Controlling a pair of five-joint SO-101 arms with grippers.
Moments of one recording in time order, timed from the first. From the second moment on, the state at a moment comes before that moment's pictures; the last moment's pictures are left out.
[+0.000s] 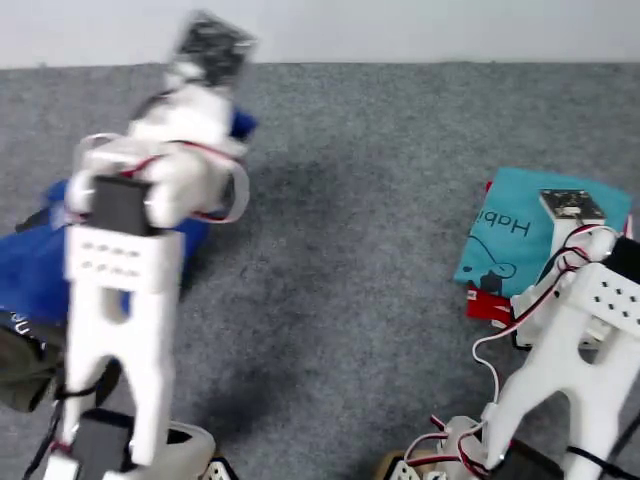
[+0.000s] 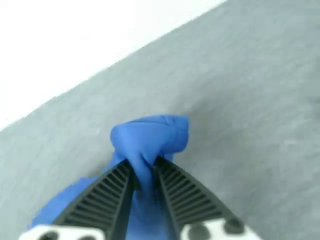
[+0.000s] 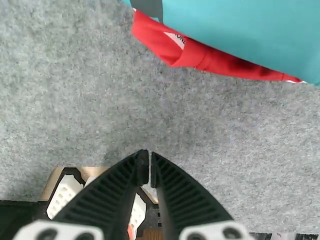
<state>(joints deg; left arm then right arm) 11.3 -12.7 -9.2 76.7 -9.9 28.8 -24.1 21.3 100.6 31.2</state>
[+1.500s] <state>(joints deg) -0.1 9.2 -27.3 99.3 -6.3 28.8 -24.1 21.3 100.6 31.2</state>
